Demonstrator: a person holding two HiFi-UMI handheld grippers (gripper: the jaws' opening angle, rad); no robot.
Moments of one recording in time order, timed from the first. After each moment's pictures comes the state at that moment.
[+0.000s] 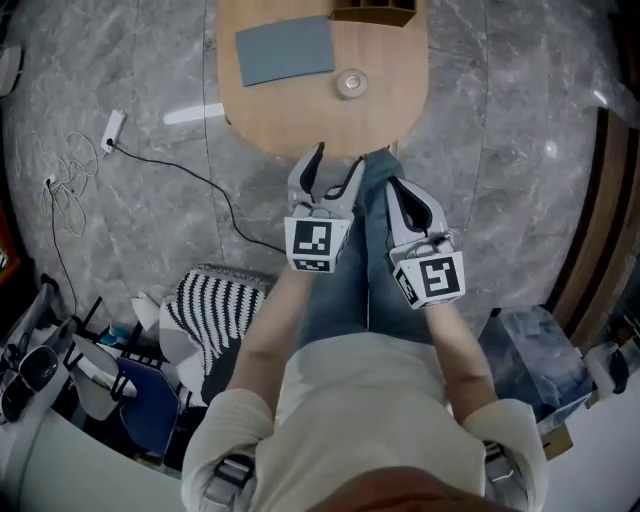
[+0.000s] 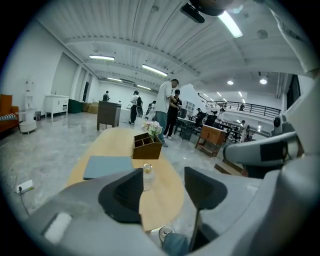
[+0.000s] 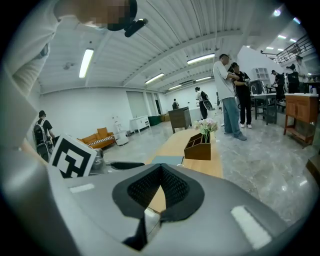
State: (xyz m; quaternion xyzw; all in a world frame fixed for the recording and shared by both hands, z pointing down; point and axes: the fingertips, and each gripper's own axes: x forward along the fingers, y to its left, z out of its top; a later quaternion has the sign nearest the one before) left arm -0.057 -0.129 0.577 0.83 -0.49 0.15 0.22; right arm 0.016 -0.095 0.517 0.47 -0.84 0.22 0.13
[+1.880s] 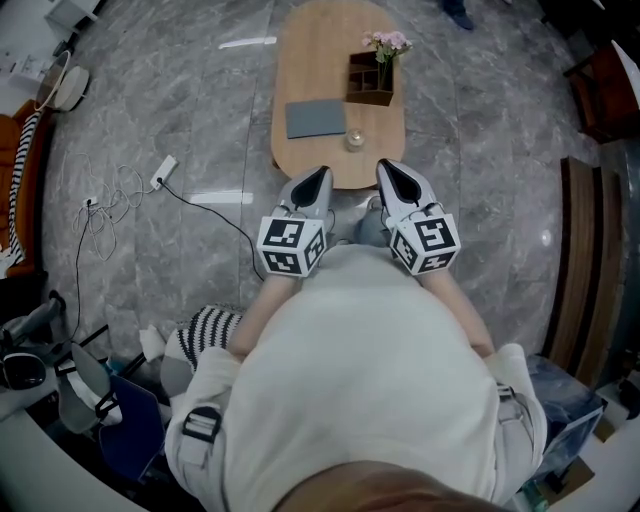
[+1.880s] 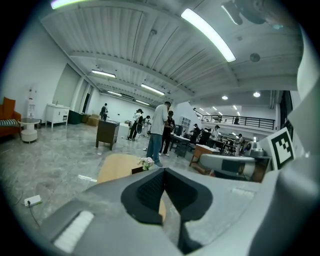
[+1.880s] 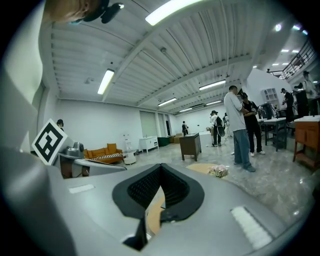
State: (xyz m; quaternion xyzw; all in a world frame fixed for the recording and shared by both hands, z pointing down) left arm -0.102 -0.055 0.296 0.84 -0.50 0.07 0.20; right arm -0.007 -0.064 0.267 0.45 -0.88 0.12 0.04
